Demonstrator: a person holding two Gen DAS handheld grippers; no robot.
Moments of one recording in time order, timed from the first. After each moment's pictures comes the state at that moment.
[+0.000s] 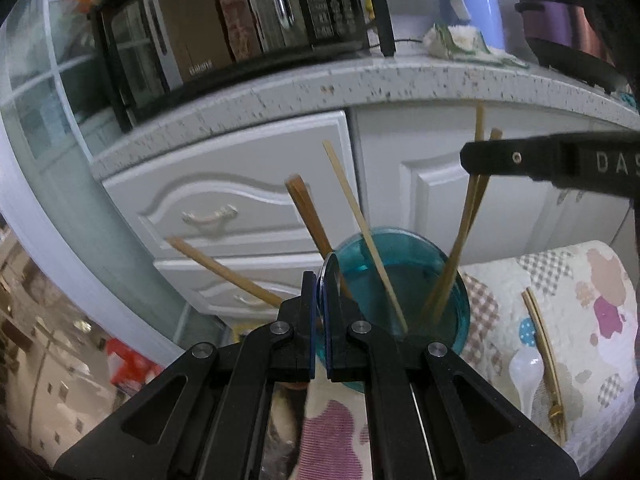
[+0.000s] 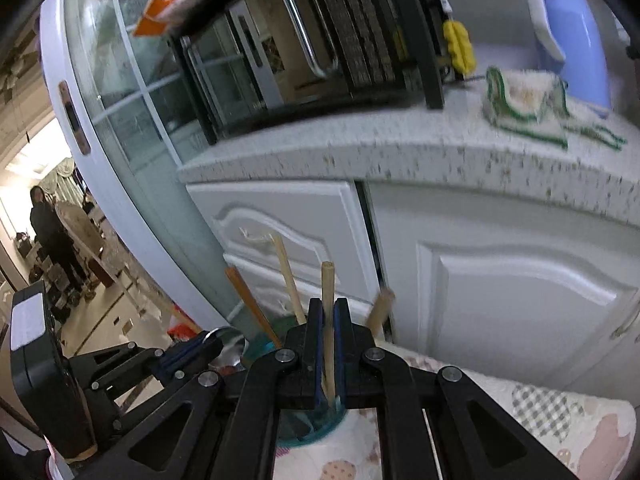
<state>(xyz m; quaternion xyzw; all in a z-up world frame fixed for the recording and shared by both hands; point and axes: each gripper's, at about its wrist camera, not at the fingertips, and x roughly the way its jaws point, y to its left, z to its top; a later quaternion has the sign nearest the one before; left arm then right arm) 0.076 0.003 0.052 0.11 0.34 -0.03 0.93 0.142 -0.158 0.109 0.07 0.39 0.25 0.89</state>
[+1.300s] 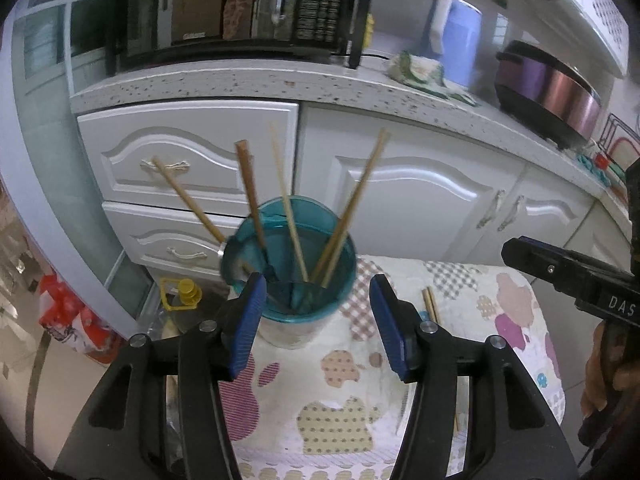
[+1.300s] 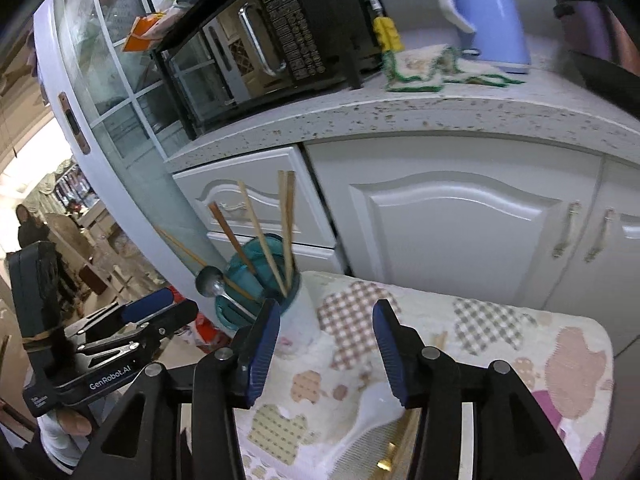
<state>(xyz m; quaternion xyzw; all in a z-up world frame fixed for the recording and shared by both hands) 0.013 -0.012 0.072 -0.03 0.36 -0.11 0.93 0.036 -0.247 0.113 0.09 0.40 0.19 0.89</state>
